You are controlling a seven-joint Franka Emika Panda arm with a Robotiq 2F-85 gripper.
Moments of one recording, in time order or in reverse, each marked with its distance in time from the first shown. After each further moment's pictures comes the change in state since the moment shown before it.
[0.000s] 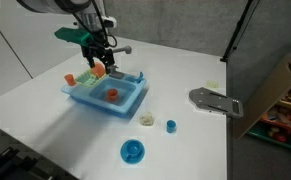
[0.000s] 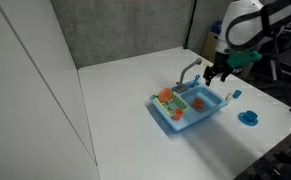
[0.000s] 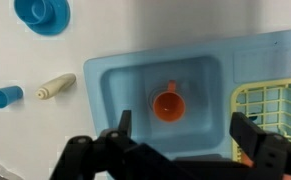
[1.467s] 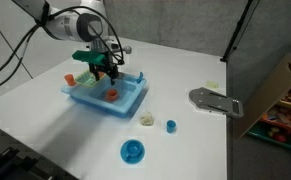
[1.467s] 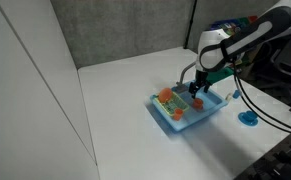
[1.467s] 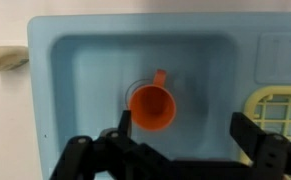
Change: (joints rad) arm 0.058 0.326 -0.013 0.246 -0.004 0.020 -0.091
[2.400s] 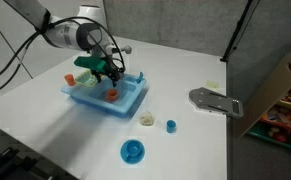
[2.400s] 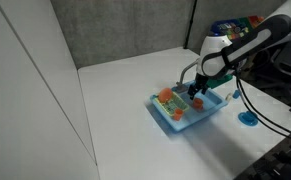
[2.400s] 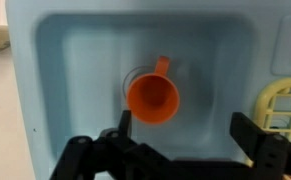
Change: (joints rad) arm -0.010 0.013 0.004 -0.062 0.005 0.175 -0.024
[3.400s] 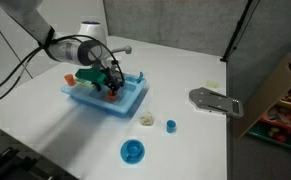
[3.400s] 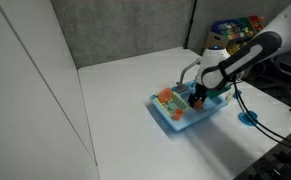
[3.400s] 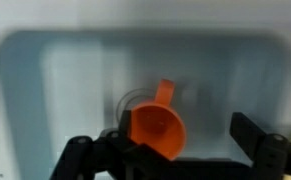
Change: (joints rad) arm -0.001 0.076 0.001 -0.027 0.000 0.104 -0.006
